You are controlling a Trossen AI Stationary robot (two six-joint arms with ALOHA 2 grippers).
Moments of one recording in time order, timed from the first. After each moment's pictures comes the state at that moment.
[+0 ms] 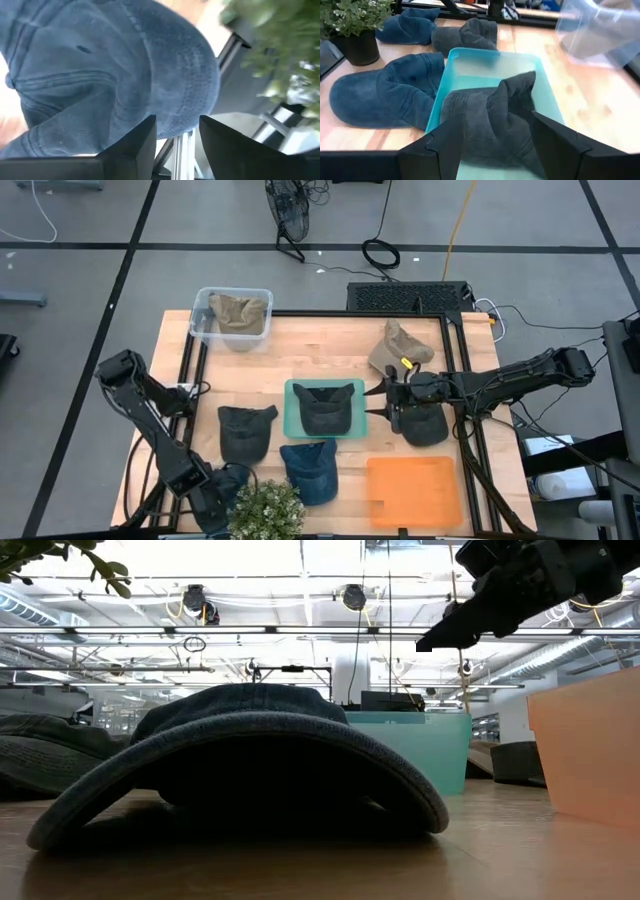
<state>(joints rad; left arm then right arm) -0.95 1.57 1.05 -0.71 0.18 -1.49 0.09 1.04 0.48 0.16 0.06 -0.04</state>
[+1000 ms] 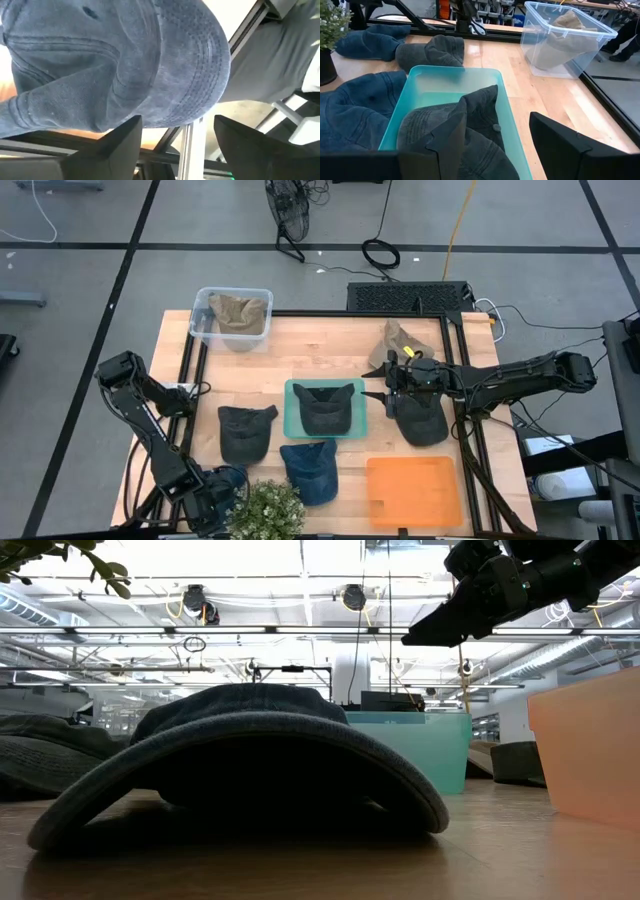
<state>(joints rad) -1.00 1.56 1.05 -0.76 0.25 -1.55 -0.04 1.04 0.48 0.24 0.05 -0.08</state>
